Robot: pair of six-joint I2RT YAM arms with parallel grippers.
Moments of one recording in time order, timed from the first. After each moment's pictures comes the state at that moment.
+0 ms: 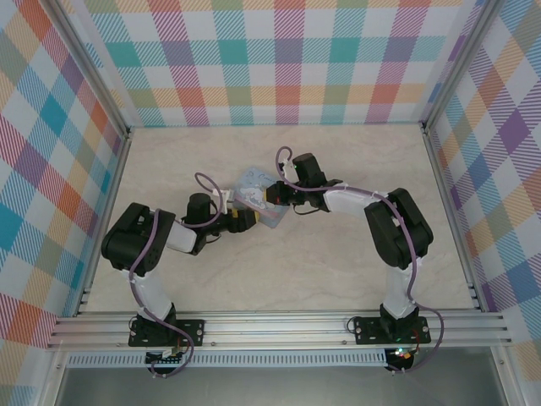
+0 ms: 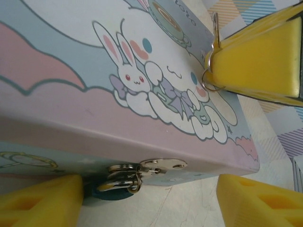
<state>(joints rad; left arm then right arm) -0.30 1.82 0.55 0.81 0.70 -0.49 0.57 1.93 1.21 0.00 -0.55 0.56</state>
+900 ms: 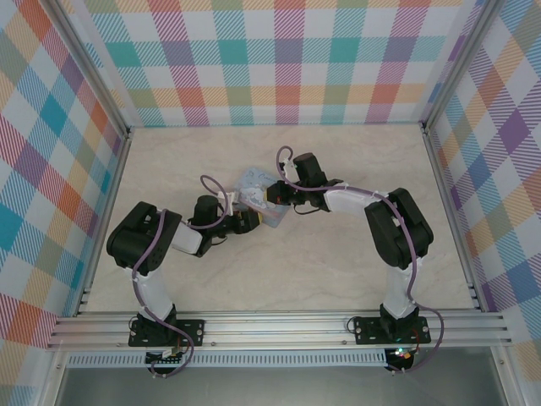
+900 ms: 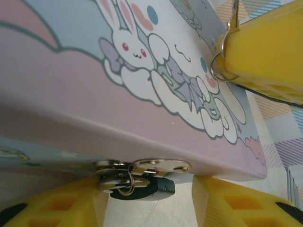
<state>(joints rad) -0.37 1.85 0.55 0.83 0.62 -0.60 0.57 1.93 1.21 0.00 -0.54 0.56</state>
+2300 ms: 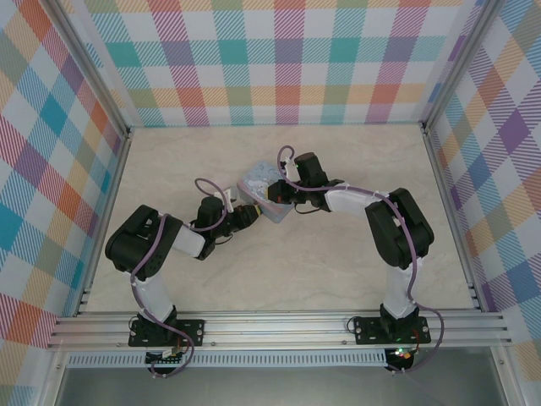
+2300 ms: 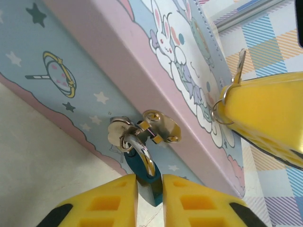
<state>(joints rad) -0.42 1.81 0.54 0.87 0.42 -0.84 0.56 1.93 1.20 0.03 -0.53 0.56</state>
